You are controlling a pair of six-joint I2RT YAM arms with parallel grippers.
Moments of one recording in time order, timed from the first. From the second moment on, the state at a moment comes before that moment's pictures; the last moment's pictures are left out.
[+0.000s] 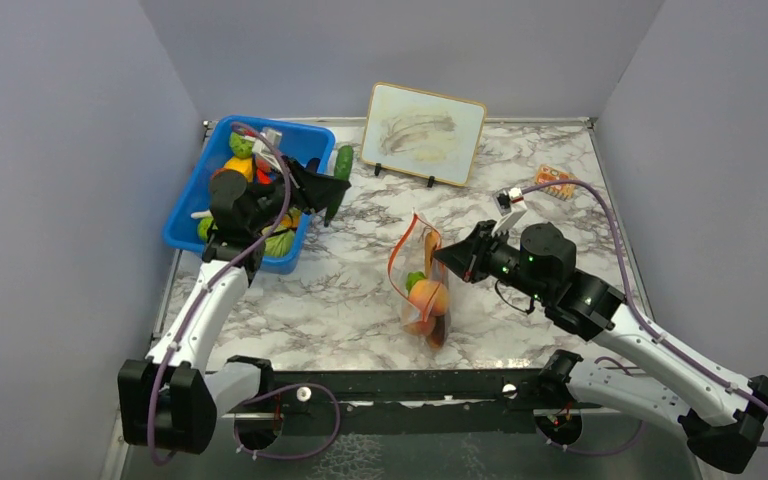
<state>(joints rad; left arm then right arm) -0.10 1.12 0.83 0.36 0.79 -0.72 0.84 0.81 0.82 -0.26 0.01 0.66</state>
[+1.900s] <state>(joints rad) -0.79 1.28 0.53 1.07 0.35 -0.68 0.84 0.80 0.82 -0.26 0.00 0.67</state>
